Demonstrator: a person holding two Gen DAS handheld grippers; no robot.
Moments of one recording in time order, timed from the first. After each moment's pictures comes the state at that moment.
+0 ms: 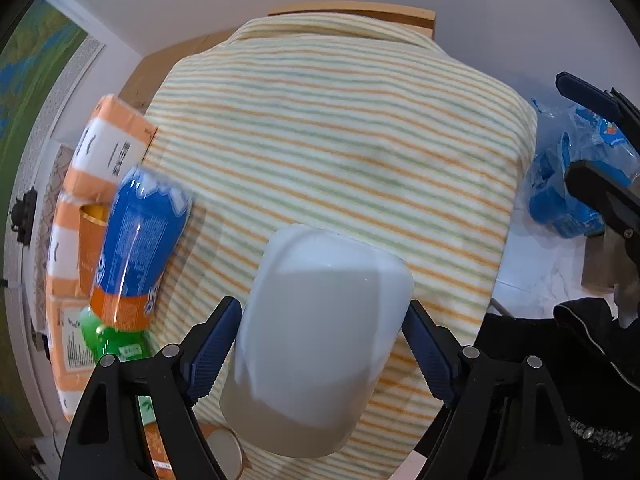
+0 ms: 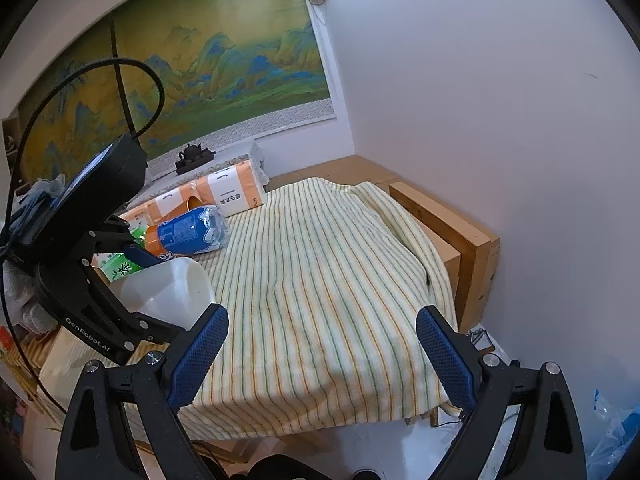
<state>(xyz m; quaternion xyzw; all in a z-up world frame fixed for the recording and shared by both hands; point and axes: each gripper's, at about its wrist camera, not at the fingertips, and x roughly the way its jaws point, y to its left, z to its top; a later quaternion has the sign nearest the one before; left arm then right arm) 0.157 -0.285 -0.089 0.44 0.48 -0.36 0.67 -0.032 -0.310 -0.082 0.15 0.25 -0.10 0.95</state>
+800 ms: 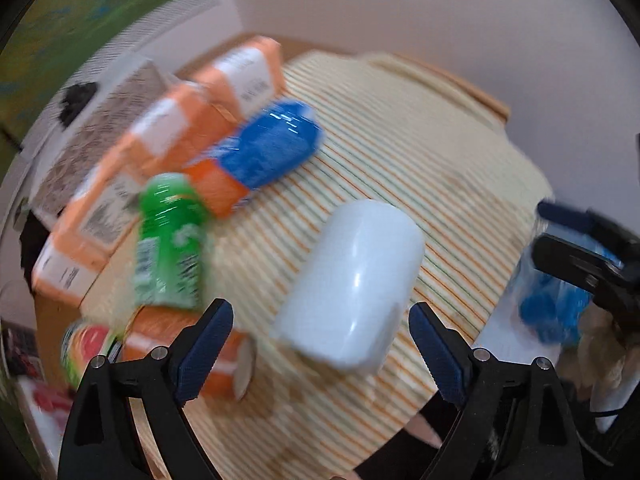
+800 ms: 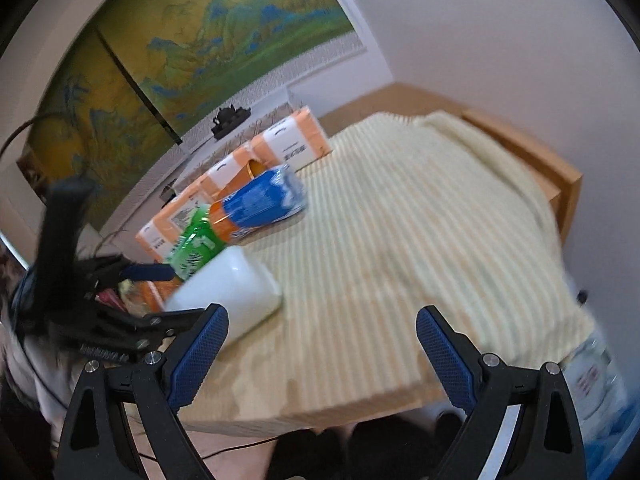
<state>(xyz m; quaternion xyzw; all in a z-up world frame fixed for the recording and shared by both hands) 0.158 -0.147 -0.021 0.24 0.48 -0.29 0.80 0.024 -0.273 -0.069 0.27 0.35 0.01 0.89</state>
